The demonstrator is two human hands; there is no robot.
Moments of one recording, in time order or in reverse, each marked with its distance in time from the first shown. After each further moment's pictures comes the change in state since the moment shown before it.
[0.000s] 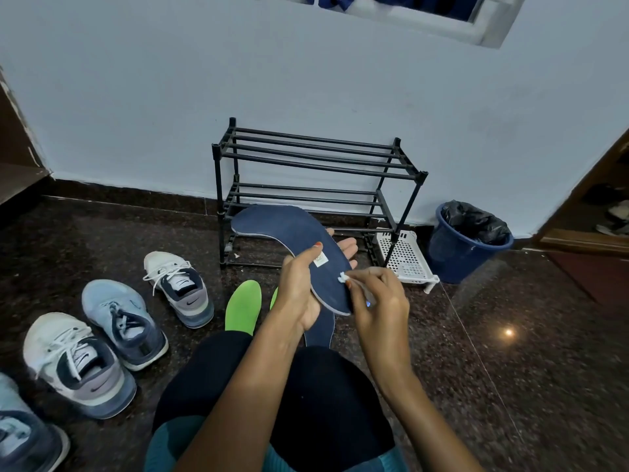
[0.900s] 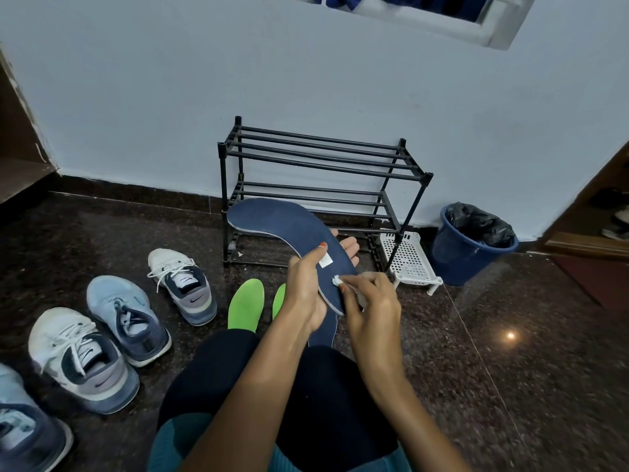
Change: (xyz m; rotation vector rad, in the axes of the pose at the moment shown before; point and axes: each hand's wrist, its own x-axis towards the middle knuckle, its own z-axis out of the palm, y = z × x) left_hand -0.007 0.002 0.011 -0.003 0.086 0.014; right_hand -0.007 -0.010 0.011 -0.037 -0.048 0.034
